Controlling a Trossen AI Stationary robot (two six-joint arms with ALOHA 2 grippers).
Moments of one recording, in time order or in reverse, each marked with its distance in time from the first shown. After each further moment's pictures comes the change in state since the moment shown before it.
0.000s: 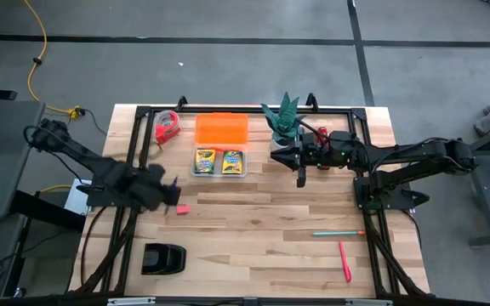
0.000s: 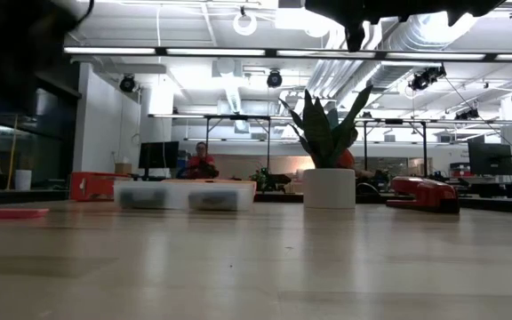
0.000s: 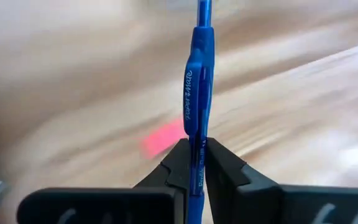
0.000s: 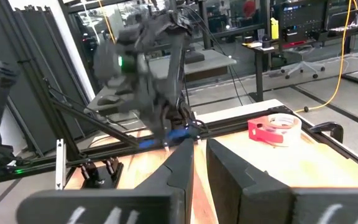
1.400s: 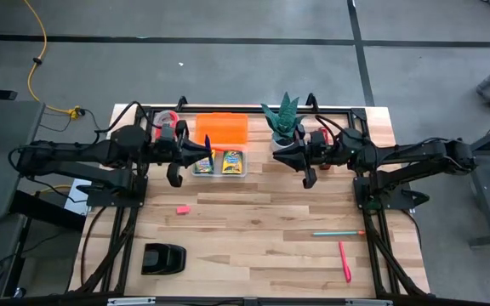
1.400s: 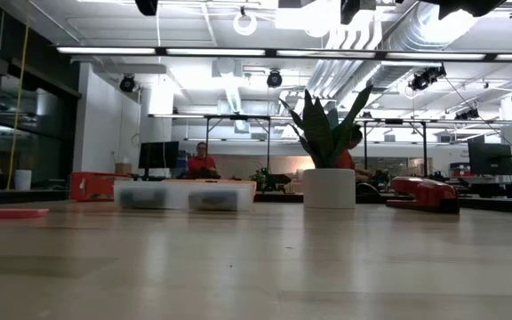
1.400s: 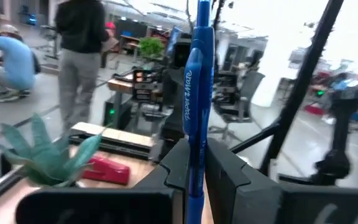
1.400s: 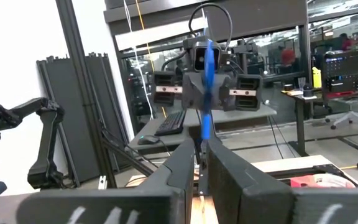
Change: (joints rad) left arm 0.543 -0.035 0.031 1.176 0.349 1.545; right arm 0.000 0.000 0.000 0.227 -0.145 0.000
